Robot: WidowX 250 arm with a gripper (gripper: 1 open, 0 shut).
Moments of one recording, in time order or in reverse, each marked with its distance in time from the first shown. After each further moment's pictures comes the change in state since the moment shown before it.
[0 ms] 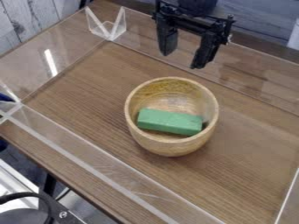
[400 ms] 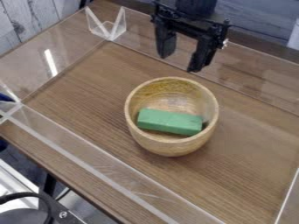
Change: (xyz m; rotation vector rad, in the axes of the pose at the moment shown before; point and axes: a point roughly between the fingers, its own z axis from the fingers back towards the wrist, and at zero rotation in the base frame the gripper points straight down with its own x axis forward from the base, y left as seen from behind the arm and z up) arm -0.007 0.005 -0.004 -0.005 0.050 -0.053
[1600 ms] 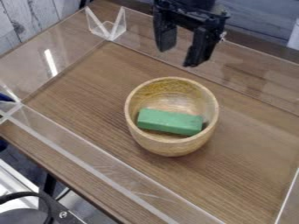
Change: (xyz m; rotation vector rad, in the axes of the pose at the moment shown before) arm -0.012 -0.008 0.015 -0.010 -0.018 -0.110
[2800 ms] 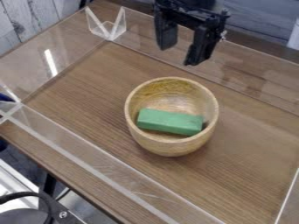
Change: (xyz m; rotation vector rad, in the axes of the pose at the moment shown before) arm 0.006 0.002 0.000 0.009 -0.023 -0.005
